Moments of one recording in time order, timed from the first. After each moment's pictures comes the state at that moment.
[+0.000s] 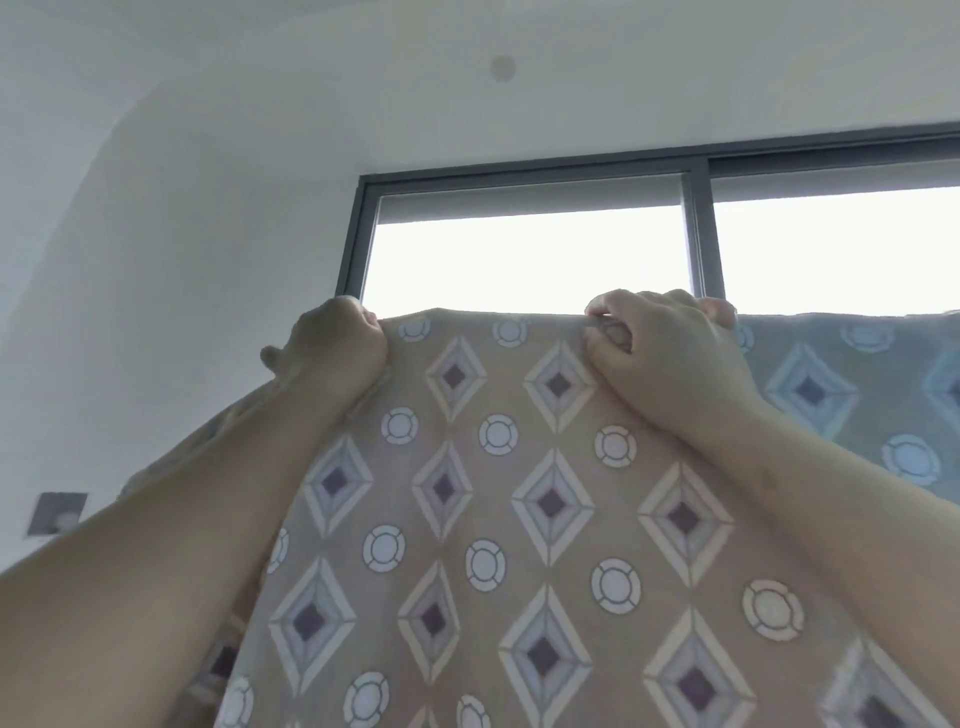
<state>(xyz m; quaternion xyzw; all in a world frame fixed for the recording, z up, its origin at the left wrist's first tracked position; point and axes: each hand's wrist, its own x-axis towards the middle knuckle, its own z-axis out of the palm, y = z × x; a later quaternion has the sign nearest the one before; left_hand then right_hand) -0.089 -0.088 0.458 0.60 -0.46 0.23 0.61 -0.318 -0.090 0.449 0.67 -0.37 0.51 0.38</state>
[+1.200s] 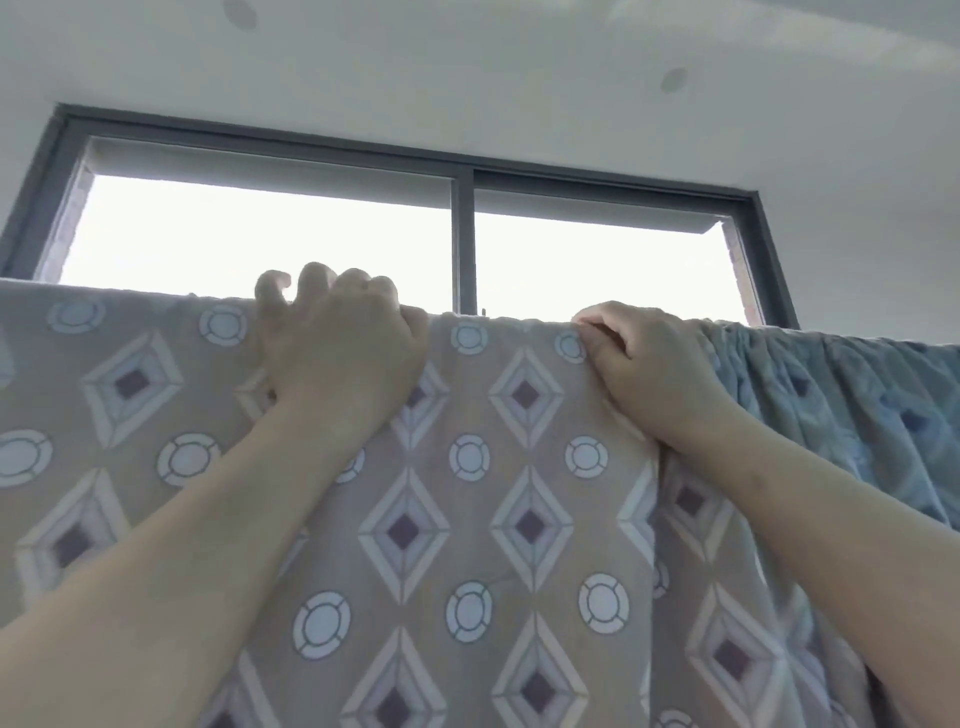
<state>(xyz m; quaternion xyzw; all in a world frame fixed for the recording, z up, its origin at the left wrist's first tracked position) -0.425 -0.100 0.450 0.48 -0.58 0.39 0.52 -0.629 -0.086 0.439 0.64 -0.42 0.55 0.34</state>
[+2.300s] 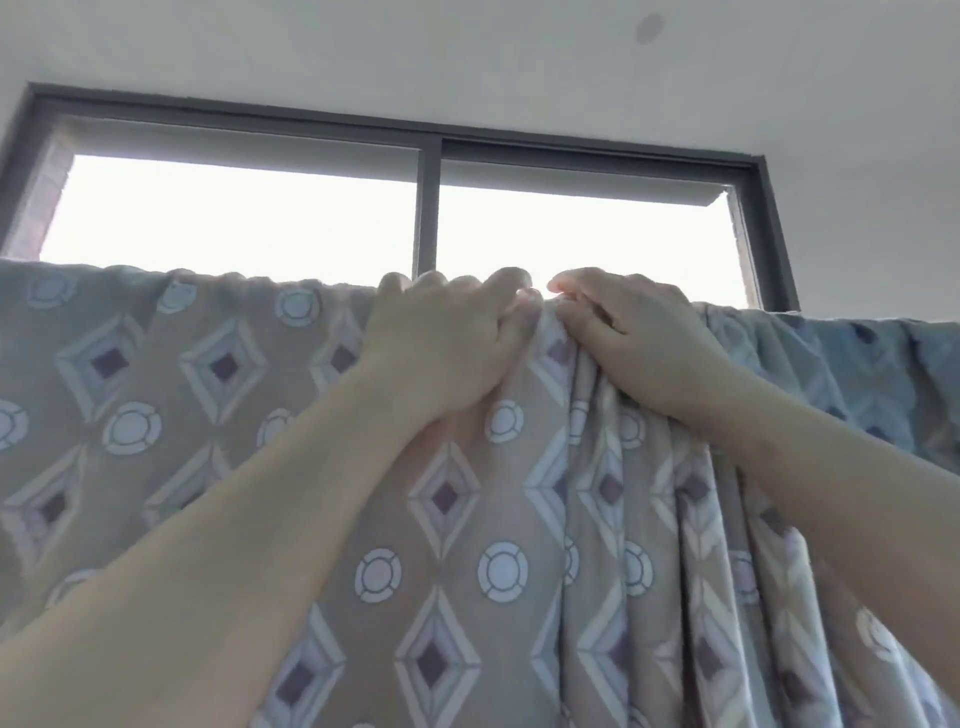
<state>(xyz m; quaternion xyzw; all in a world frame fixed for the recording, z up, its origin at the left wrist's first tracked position) -0.643 -0.113 0.459 0.42 -0.68 0.42 0.43 -0.808 -0.100 0.460 0.70 -0.40 0.46 0.38</state>
